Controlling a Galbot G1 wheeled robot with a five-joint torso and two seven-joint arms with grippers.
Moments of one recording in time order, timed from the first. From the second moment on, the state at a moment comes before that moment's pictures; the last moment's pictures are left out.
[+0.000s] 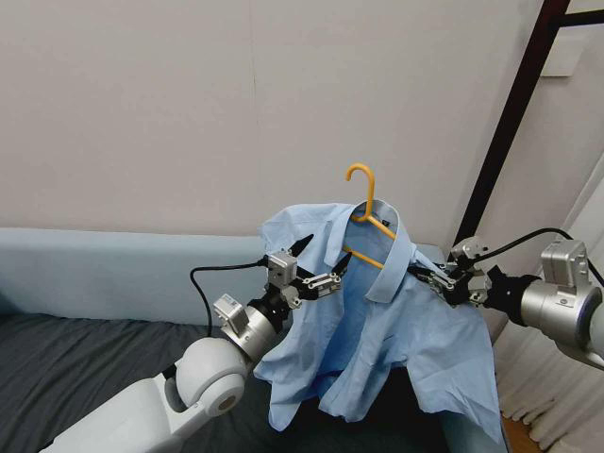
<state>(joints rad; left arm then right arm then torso) 0.59 -0.88 0.27 -2.05 -0.78 -0.03 -0.23 -0.87 0.08 0.36 2.28 1.37 -0.44 0.09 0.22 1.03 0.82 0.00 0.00</state>
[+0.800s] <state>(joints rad) 0.51 -0.96 0.36 -2.00 -0.81 -0.04 -0.25 -0.87 0.08 0.36 2.27 1.38 -0.44 0.09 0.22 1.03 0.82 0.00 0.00</state>
